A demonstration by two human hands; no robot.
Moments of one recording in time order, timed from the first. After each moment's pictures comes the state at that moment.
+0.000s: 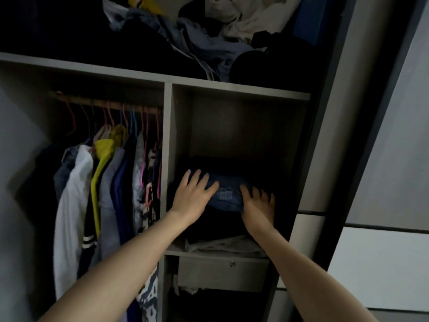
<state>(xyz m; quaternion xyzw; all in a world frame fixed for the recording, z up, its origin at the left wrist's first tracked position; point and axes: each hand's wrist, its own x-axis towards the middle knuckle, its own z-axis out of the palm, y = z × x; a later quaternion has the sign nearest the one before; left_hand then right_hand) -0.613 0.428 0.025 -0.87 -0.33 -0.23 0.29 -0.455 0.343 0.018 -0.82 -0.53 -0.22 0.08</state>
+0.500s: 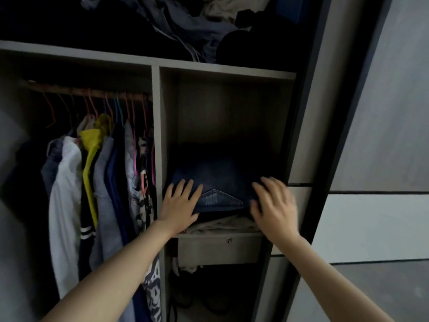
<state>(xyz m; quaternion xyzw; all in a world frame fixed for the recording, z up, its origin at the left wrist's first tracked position) -0.639 0.434 -0.040 -0.90 -0.36 -0.15 0.20 -0.466 0.251 0.001 -0.62 -0.55 -0.46 0.31</state>
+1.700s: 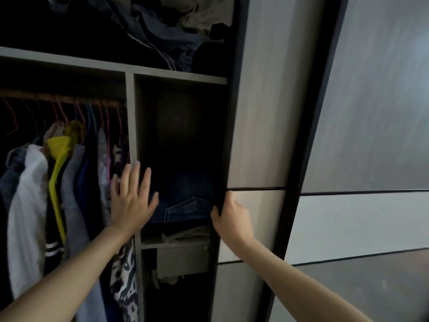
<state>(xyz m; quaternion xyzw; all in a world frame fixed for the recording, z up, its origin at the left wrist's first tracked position) -0.675 0.445 -0.018 -0.75 -0.33 -0.48 0.32 -0.514 0.262 0.011 -0.77 -0.51 -0.11 0.37</state>
